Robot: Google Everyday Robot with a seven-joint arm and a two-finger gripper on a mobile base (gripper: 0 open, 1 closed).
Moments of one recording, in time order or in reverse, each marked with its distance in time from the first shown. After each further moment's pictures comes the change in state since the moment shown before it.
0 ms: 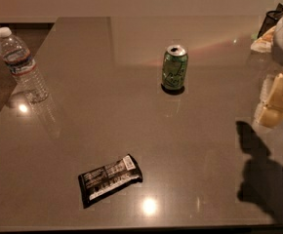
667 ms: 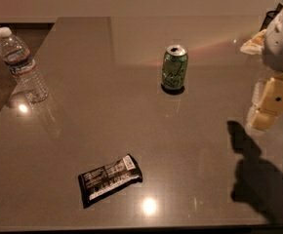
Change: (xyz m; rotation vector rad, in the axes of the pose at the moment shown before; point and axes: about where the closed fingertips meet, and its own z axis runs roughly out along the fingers) arm -0.015 0.006 0.007 -0.011 -0.029 -0.052
